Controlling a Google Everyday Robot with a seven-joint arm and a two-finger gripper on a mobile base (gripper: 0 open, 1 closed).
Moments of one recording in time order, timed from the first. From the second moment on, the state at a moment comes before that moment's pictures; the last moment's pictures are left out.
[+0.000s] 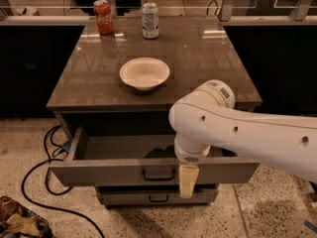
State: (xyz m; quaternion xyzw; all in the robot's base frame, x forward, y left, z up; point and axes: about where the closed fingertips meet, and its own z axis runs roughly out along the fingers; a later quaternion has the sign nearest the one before) arm 0.462 -0.086 0.676 -0.67 0.74 -0.05 0.07
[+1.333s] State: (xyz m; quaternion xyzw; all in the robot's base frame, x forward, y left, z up) arm 0.444 -0.092 0.764 -0.65 0.73 -0.19 0.07
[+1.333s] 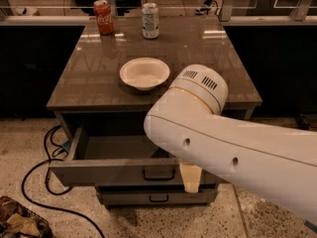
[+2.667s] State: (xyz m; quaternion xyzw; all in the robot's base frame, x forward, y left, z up) arm 0.443 -0.093 0.764 -0.65 0.73 -0.19 0.07
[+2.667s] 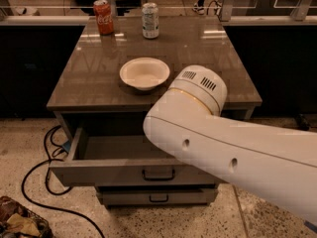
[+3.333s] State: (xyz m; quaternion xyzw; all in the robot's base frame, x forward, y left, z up) arm 0.495 -0.137 0.736 -0.61 0.76 -0.18 0.12
